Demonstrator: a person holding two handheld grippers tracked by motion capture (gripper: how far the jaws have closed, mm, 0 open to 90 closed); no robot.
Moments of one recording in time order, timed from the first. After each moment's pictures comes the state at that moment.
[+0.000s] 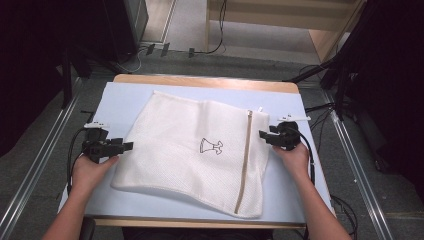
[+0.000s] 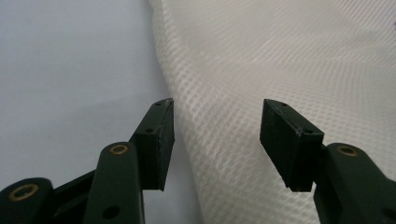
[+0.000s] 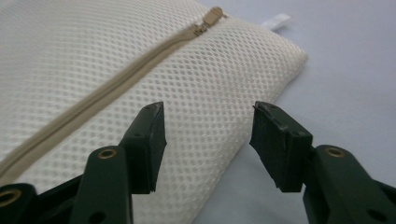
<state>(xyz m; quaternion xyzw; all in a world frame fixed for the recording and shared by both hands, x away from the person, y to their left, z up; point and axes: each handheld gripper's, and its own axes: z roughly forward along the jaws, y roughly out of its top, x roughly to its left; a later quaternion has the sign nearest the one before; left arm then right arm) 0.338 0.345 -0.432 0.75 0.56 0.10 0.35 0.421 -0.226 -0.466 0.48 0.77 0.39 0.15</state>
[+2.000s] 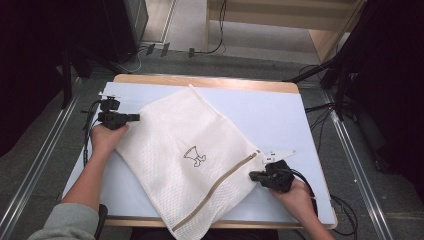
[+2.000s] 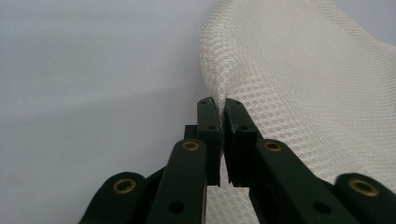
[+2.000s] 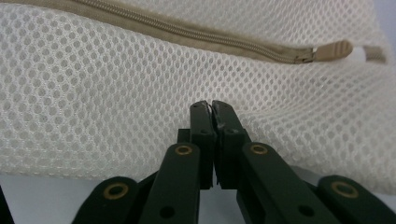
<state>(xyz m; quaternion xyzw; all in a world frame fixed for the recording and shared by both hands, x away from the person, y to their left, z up) 0.449 0.345 -0.437 0.72 0.58 0.07 0.38 0.299 -0.188 -0.461 0.36 0.86 0.35 0.04</state>
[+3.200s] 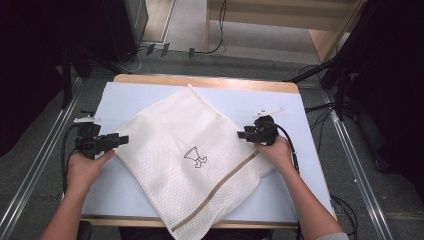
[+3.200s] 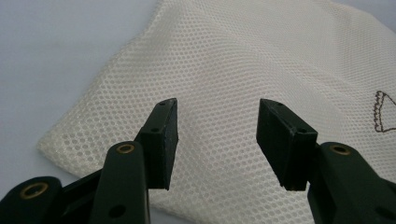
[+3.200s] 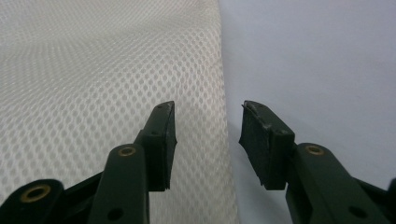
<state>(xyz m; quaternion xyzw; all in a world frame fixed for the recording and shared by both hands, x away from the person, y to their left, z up) 0.340 0.355 -0.413 0.72 0.58 0.10 0.38 0.440 -0.163 -0.464 0.40 0.83 0.39 0.07</state>
